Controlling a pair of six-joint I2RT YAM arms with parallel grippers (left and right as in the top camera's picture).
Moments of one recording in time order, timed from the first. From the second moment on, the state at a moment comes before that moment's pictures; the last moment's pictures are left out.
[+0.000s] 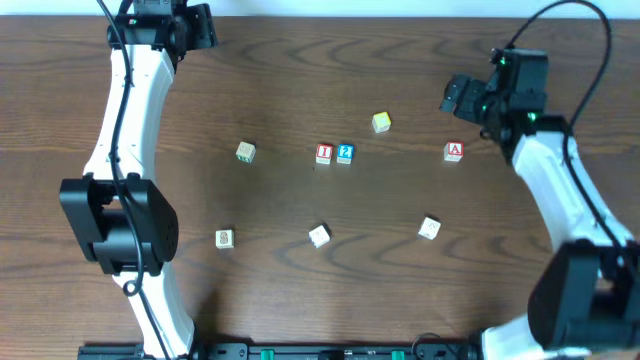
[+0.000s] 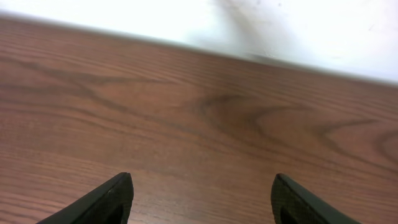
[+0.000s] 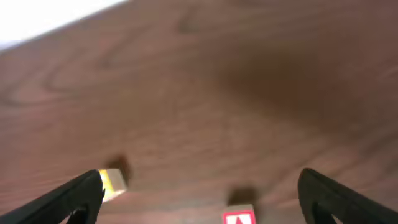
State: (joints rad) left arm -0.02 2.08 2.01 -0.75 -0.08 -0.17; right arm -0.02 1.72 1.27 -0.41 -0.02 0.32
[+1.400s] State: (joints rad) left arm -0.02 2.09 2.01 -0.76 -0.08 -0.17; right arm -0.01 2.02 1.33 -0.65 0.00 0.09
